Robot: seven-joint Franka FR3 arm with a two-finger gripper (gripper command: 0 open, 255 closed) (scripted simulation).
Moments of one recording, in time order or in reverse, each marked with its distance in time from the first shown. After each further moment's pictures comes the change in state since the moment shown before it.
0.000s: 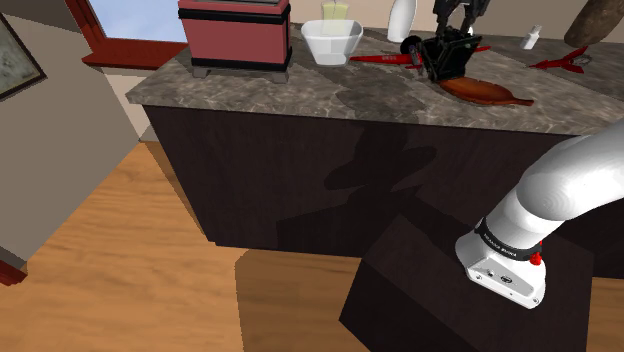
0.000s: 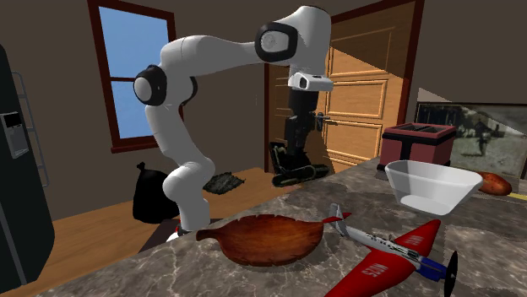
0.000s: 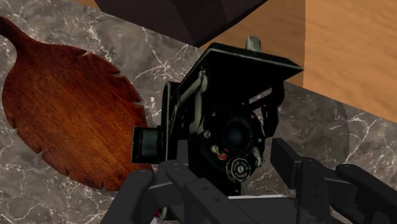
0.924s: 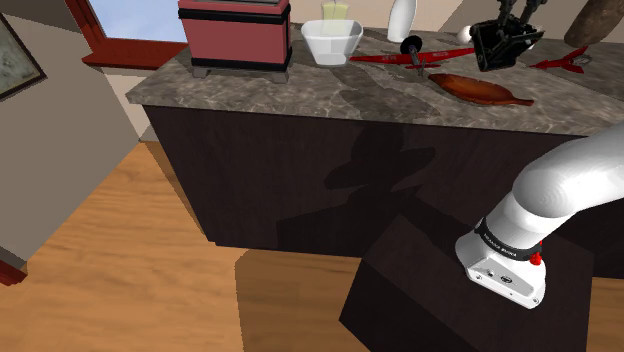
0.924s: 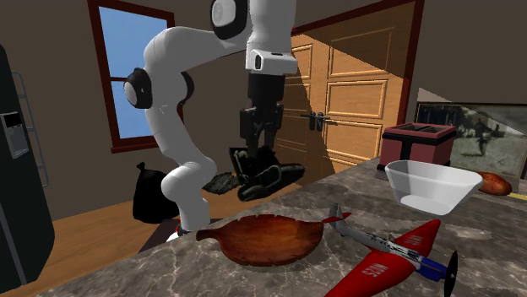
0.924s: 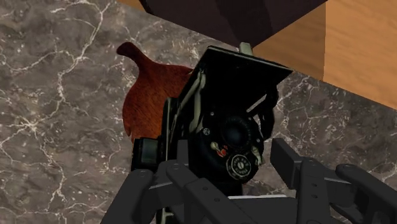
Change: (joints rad) arm -0.086 -0.038 -0.193 0.078 -0.117 -0.105 -0.279
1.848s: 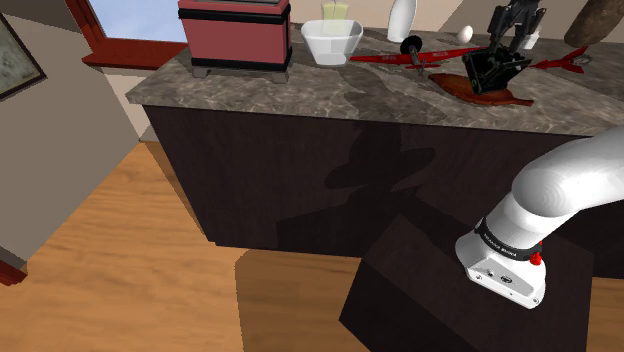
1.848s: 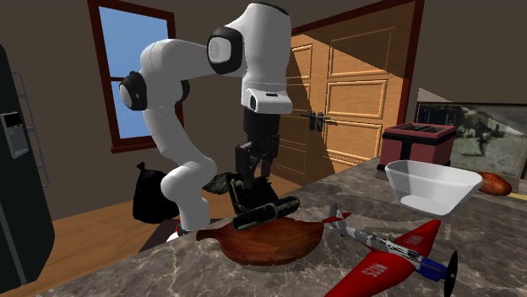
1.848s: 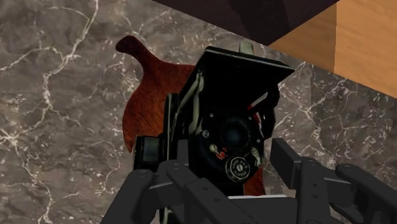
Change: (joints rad) arm -0.020 -0.052 -0.030 -0.215 -0.032 0.168 -0.018
